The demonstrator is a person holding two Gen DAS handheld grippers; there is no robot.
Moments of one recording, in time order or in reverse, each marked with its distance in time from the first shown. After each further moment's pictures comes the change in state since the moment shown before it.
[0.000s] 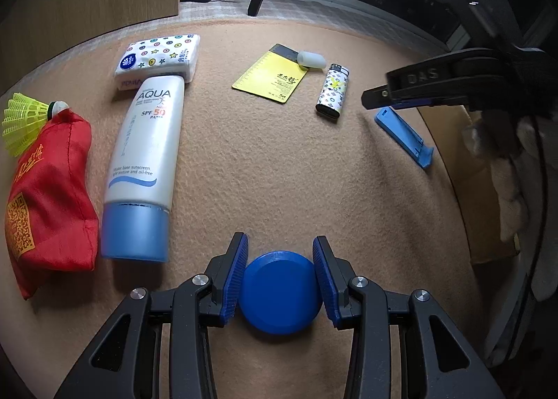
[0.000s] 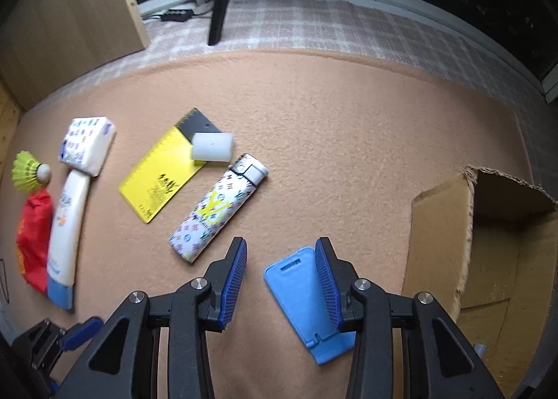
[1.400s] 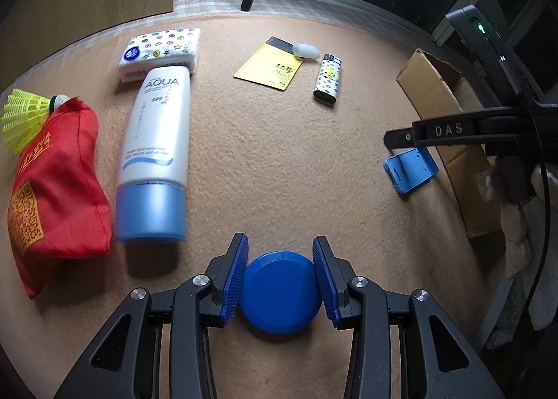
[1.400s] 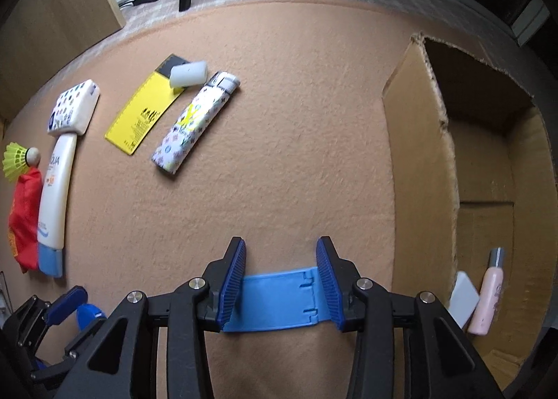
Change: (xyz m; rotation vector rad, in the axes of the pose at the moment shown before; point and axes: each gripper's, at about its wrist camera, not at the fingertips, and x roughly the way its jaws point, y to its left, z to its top) left arm -0.009 0.014 -0.012 0.035 0.017 -0.046; right arm -0.010 -0.008 -0.062 0.120 0.073 -0.017
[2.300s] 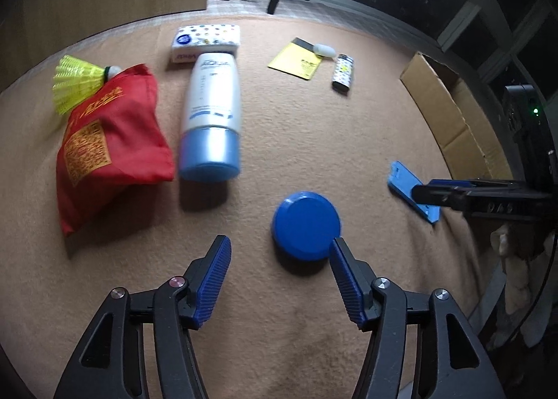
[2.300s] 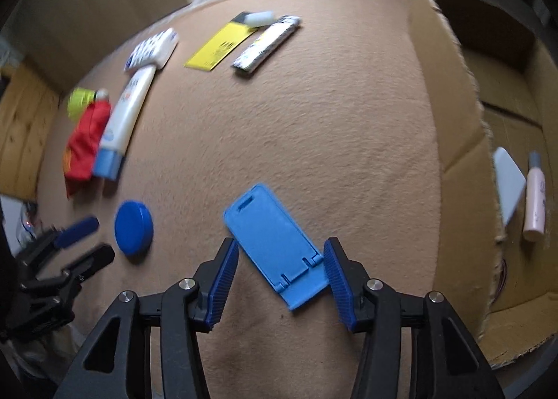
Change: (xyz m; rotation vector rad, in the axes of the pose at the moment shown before) left arm -0.041 0.016 -0.041 -0.014 -0.014 0.030; right arm -0.019 0.012 -0.093 -0.075 -0.023 0.221
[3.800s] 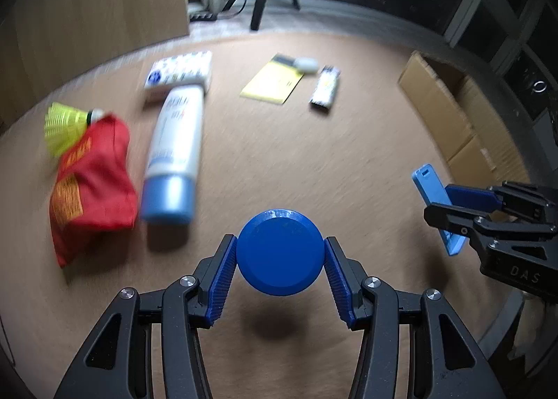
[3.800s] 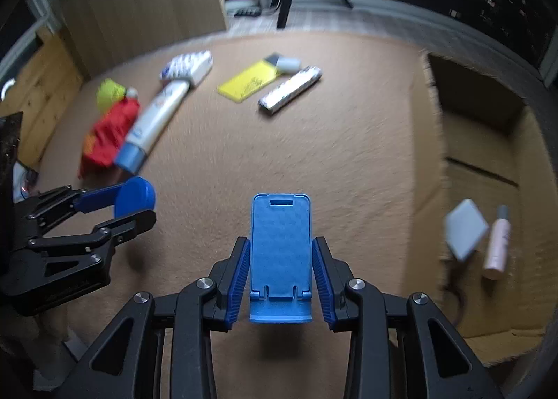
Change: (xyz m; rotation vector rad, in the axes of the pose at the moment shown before) left arm 0.006 -0.053 0.026 0.031 -0.062 0.112; right arm -0.048 -0.005 -0.013 -0.137 -0.198 -0.037
